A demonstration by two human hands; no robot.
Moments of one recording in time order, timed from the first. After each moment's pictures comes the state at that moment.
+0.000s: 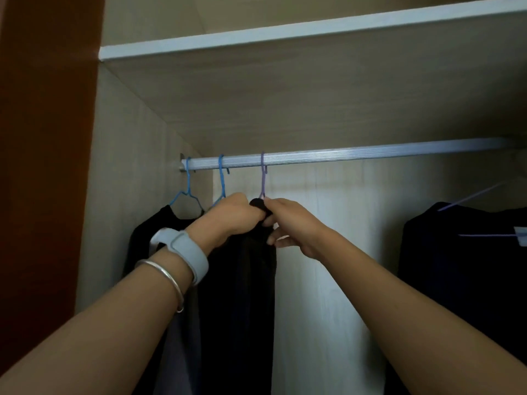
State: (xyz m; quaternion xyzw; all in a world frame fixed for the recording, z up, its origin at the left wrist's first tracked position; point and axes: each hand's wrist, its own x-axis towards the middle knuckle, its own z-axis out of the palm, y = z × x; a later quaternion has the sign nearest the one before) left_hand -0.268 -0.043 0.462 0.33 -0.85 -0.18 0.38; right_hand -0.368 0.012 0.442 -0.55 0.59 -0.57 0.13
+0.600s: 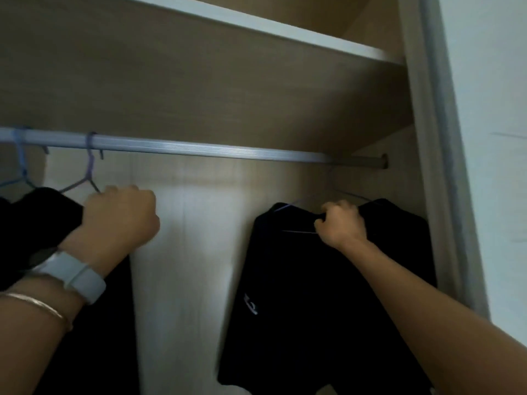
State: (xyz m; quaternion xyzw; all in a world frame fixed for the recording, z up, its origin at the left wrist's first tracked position) left_hand -0.390 0.024 0.439 0.35 -0.81 0.23 0.40; right_hand -0.624 0.236 0.421 -0.23 0.87 -0.29 -0.33
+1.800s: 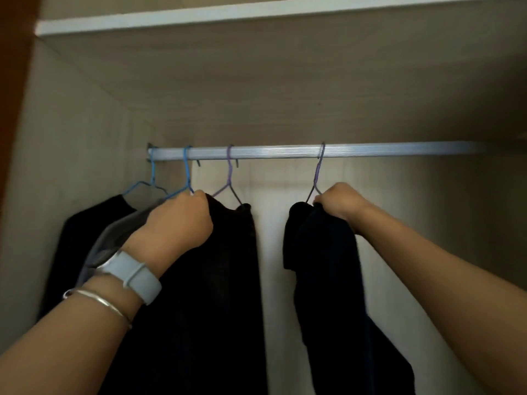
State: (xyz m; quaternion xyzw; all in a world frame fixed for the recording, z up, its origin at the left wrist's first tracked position) left_hand -0.288 -0.026 0.440 0.45 -0.80 0.16 0.37; right_hand -0.505 0.070 0.471 -0.45 0.73 -0.51 -0.08
